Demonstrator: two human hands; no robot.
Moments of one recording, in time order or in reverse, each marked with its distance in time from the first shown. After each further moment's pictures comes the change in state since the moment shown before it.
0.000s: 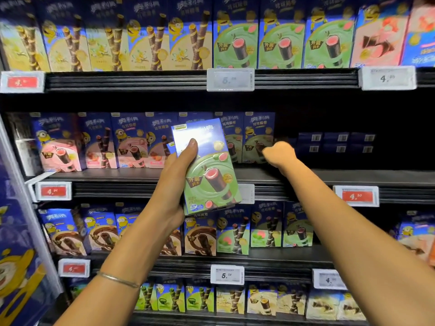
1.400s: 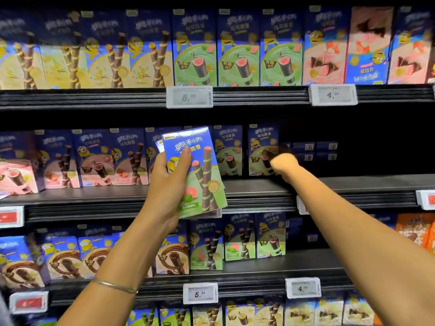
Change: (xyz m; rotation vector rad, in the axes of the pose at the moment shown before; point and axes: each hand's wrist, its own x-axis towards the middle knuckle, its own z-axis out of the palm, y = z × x) left_hand 0.030 -0.018 0.048 0.135 0.090 0.189; right_hand 0.034 0.065 -0.057 0.149 0.042 0.106
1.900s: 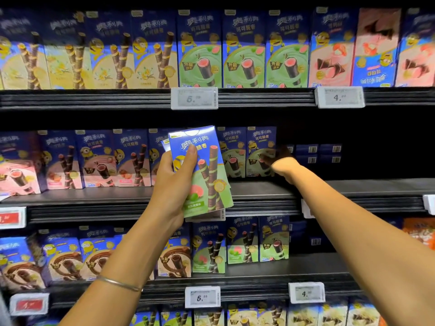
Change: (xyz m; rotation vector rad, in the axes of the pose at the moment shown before) left_hand 0.003 0.006 0.006 -0.013 0.004 -0.004; right_hand 0.015 0.002 0.010 0.085 -0.083 -0.035
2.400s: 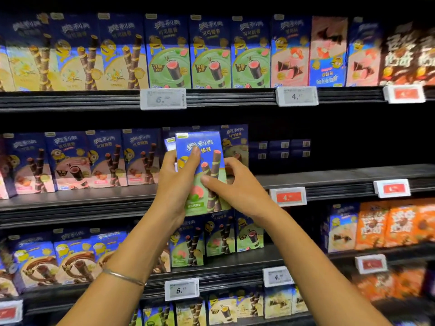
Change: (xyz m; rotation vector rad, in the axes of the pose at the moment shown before) left_hand -0.023 -0.010 0.048 0.045 -0.044 0.033; right_hand -0.202 -0.037 0.001 0.309 -0.242 -0.363
